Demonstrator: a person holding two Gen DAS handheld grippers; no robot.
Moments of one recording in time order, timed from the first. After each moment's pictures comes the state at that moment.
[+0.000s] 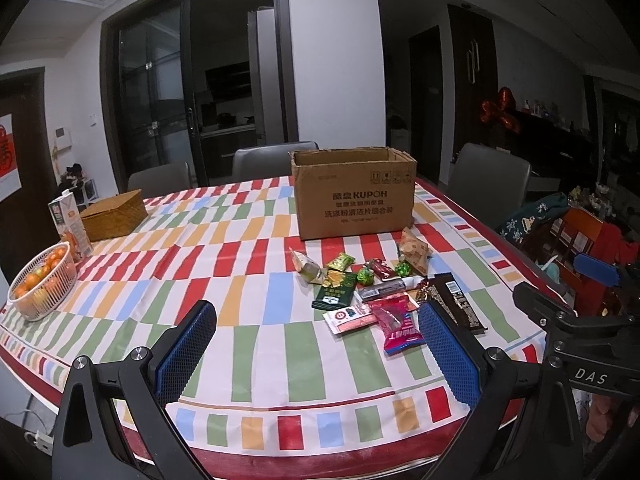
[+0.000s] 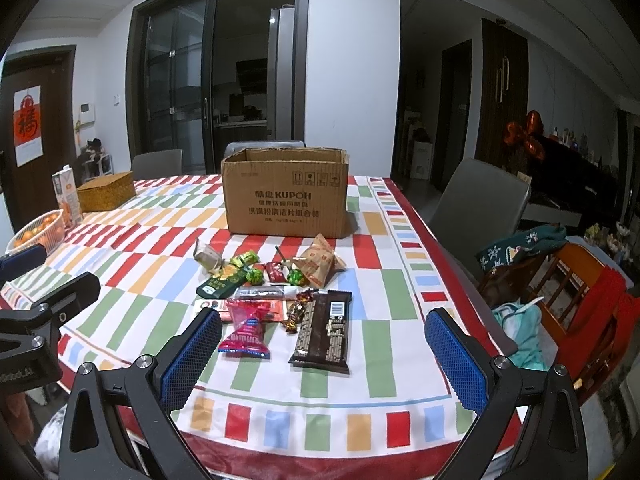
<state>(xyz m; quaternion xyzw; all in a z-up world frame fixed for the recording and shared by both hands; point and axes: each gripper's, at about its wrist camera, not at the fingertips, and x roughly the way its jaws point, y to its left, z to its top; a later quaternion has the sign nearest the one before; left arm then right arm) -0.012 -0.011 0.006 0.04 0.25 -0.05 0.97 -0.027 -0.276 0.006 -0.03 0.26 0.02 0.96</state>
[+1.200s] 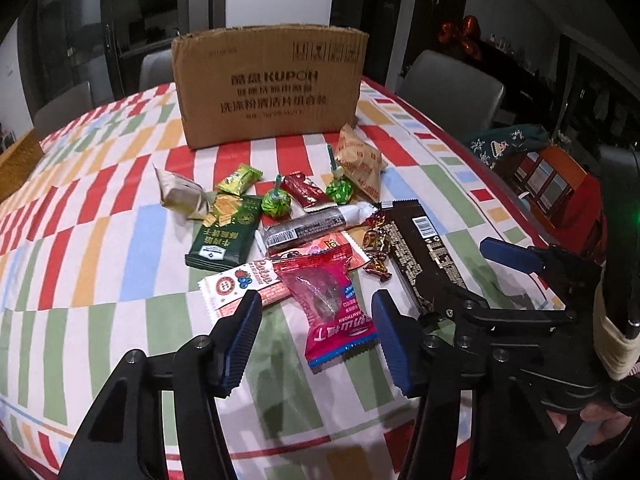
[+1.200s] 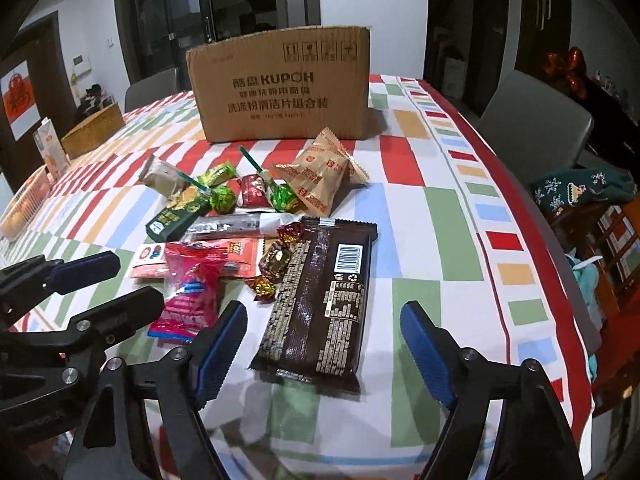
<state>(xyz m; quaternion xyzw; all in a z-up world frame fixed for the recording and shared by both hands) 0.110 -0.076 -0.086 0.03 0.43 -0.16 0.89 0.096 -0.292 -0.091 -0.02 0.42 0.06 0.90</state>
